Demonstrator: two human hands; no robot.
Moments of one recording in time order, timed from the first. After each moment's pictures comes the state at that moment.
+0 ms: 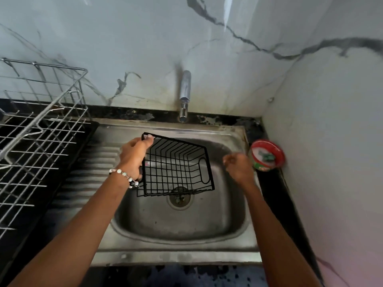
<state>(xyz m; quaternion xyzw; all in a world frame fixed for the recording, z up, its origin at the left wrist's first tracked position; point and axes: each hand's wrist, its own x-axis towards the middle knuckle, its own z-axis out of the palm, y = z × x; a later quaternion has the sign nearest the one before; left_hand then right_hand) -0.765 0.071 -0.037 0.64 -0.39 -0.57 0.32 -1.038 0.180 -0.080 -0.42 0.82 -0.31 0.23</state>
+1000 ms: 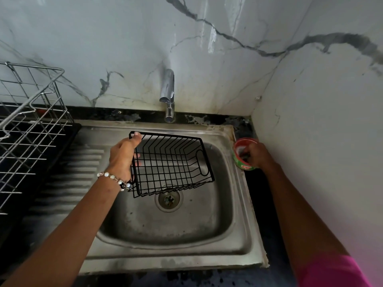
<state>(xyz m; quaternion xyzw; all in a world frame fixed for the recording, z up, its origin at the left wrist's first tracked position) -0.794 0.083 -0.026 0.63 -0.34 -0.59 0.36 -1.140 0.176 -0.042 -0.45 0.85 -0.17 0.19</state>
